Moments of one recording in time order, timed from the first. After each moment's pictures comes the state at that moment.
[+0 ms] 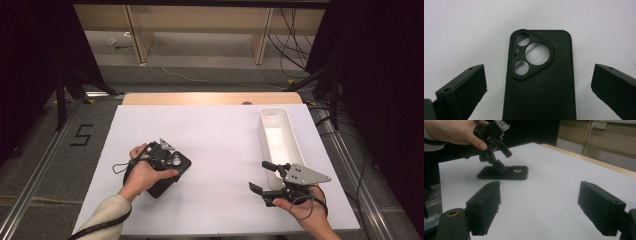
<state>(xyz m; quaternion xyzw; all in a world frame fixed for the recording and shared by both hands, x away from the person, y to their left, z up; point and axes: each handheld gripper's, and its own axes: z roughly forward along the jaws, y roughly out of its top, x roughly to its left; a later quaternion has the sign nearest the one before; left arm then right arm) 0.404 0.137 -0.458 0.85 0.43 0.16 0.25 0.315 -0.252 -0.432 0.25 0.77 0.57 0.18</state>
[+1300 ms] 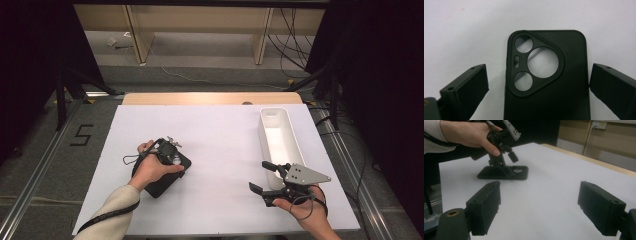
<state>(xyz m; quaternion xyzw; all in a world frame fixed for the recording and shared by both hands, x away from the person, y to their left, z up) 0.428 0.123 -0.472 0.87 0.43 0.13 0.21 0.315 -0.252 -0.432 0.25 0.77 0.57 0.17</state>
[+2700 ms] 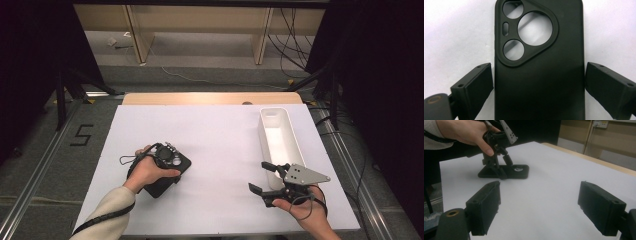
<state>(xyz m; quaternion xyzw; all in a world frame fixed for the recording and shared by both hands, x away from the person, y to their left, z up) 0.419 0.131 -0.474 0.88 0.43 0.08 0.16 0.315 -0.251 -0.433 0.25 0.77 0.56 0.17</state>
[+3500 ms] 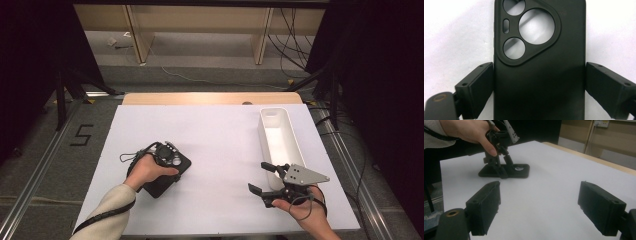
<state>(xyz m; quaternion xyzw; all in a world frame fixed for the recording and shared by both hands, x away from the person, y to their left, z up) 0.424 0.133 -0.474 0.88 0.44 0.06 0.15 0.315 -0.251 -0.434 0.25 0.77 0.56 0.17</state>
